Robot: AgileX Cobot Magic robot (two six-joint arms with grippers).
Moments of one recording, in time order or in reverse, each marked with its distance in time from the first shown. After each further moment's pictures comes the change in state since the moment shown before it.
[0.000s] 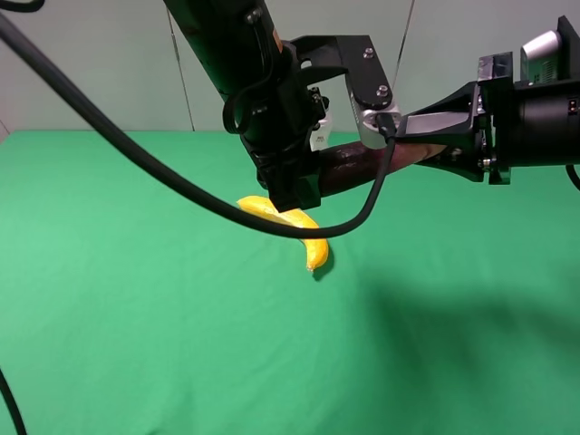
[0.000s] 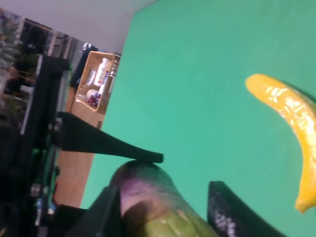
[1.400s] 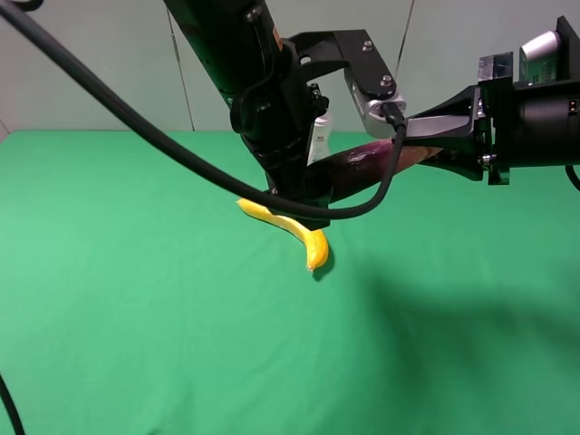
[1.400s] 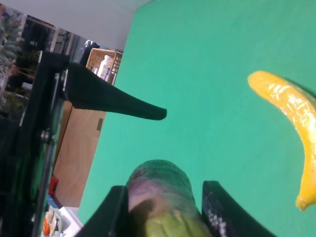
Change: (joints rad) left arm 0.000 -0.009 0.000 -0.001 -0.005 -0.072; right arm 0.000 0.000 -0.001 -0.006 0.001 0.000
